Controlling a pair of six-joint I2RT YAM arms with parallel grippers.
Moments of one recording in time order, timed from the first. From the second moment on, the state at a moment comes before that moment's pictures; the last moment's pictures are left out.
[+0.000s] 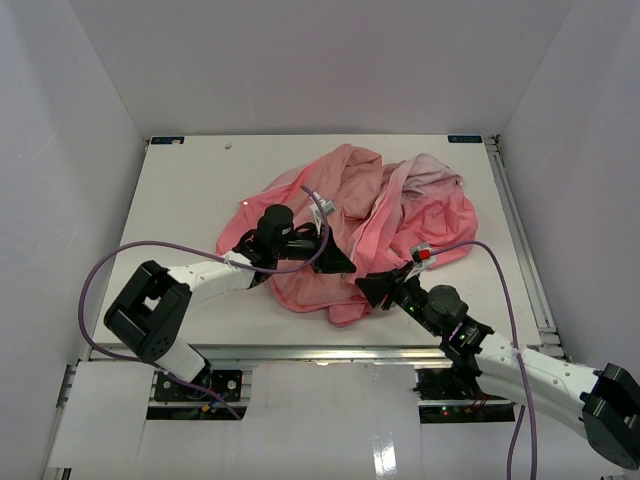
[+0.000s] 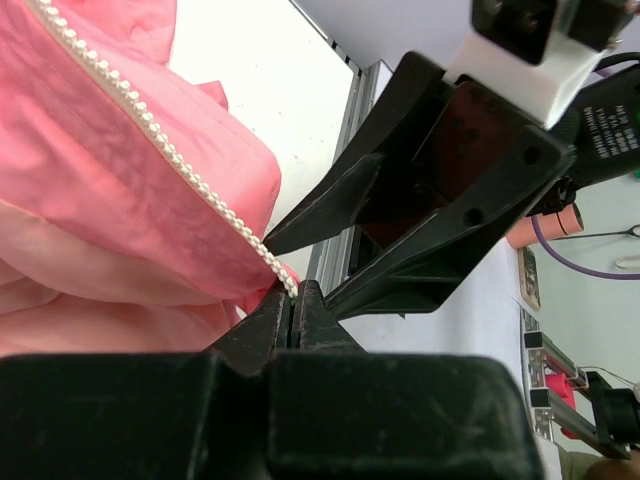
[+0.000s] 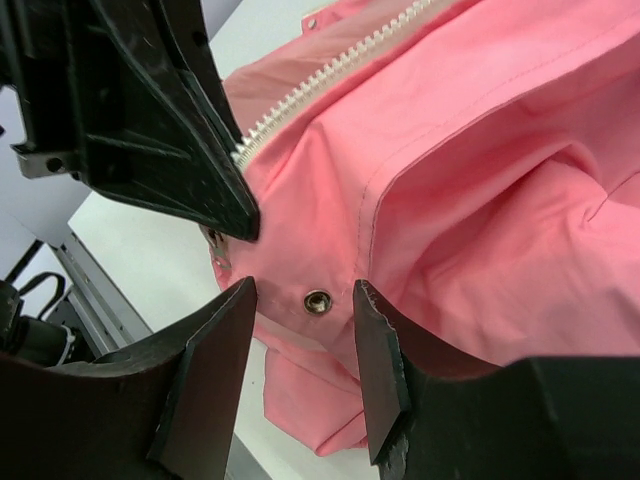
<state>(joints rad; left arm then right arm) -0.68 1.55 0.80 0.48 0.83 -0.55 0.88 0.70 0.13 0.53 0.11 0.54</state>
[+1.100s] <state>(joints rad) -0.68 1.52 0.74 0.64 0.86 -0.59 0.88 0.83 0.11 0.76 0.01 0.53</state>
